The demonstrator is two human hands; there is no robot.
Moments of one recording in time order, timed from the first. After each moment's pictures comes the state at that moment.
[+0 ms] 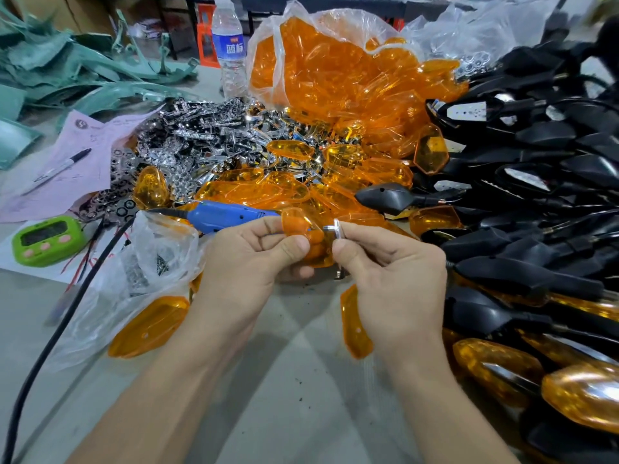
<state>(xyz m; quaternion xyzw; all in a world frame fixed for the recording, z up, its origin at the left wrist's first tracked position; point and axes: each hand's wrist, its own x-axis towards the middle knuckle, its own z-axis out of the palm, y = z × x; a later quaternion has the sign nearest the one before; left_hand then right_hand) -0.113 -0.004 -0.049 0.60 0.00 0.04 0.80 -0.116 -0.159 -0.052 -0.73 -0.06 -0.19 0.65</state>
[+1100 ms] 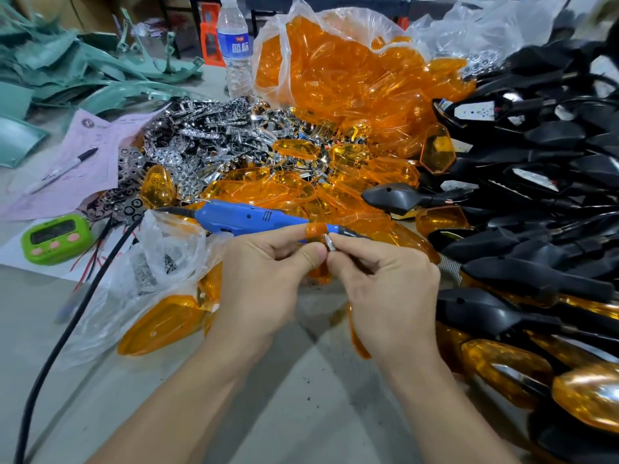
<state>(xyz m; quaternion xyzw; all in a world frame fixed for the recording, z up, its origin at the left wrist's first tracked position) -0.115 -0.014 -0.056 0.68 -0.01 0.13 0.72 -0.114 -0.154 -0.062 -0.80 -0.05 -0.18 0.57</state>
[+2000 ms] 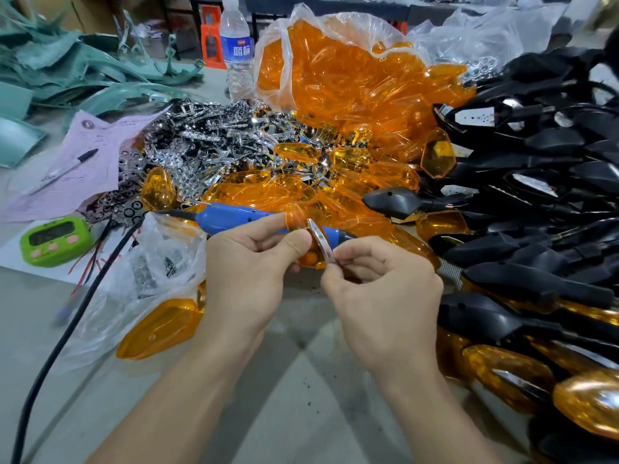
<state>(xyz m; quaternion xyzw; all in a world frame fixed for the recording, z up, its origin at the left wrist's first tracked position) -0.109 -0.005 -0.054 0.65 0.04 0.17 0.74 -0.127 -0.144 -0.051 -0.80 -0.02 -0.19 0.57</state>
